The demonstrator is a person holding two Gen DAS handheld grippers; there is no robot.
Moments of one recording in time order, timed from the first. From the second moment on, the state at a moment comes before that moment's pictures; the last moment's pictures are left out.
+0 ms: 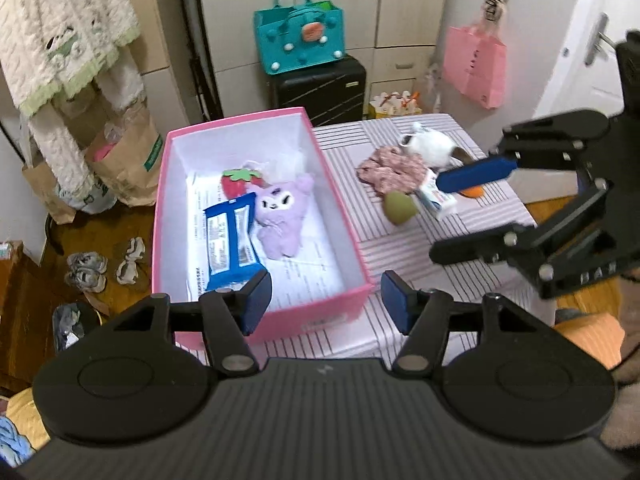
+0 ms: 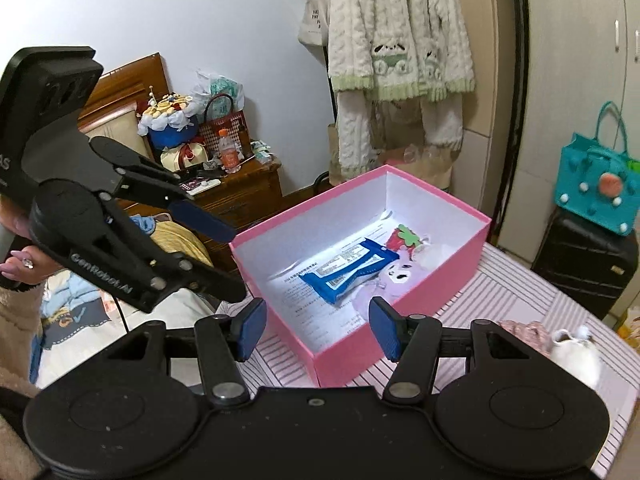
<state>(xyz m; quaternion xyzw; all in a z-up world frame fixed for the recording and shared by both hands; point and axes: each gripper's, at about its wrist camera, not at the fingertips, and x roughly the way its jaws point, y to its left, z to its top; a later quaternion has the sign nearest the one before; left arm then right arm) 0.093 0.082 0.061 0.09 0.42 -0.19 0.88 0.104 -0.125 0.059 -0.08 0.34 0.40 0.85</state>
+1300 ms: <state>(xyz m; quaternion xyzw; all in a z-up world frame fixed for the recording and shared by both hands) 0.098 -0.046 -0.016 0.08 0.42 -0.30 0.85 0.073 -0.284 -0.040 -0.06 0.32 0.30 0.89</state>
